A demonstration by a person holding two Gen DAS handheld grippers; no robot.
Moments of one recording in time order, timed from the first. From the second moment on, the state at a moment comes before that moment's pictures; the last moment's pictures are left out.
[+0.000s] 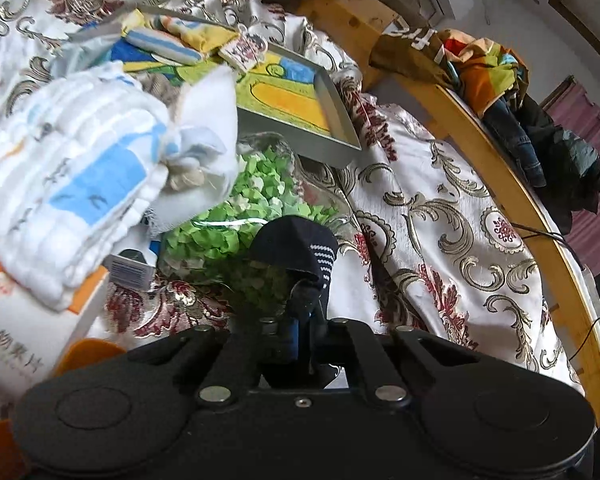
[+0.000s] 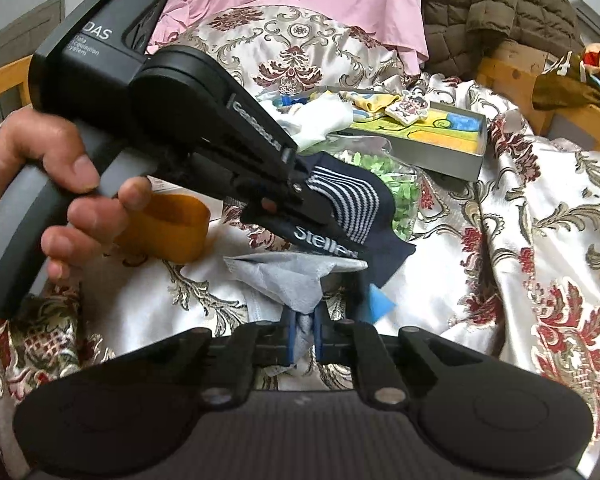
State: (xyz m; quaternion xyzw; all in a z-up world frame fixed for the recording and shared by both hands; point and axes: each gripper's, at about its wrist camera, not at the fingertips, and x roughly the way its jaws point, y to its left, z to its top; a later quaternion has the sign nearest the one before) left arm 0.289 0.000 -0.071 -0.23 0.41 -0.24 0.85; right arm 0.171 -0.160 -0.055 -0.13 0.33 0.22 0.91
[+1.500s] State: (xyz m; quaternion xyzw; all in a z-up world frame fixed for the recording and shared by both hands) left arm 0.285 0.036 0.059 -0.21 0.27 -0.18 0.92; right arm 0.262 -0.217 0.048 -0.04 0.17 0.17 0.97
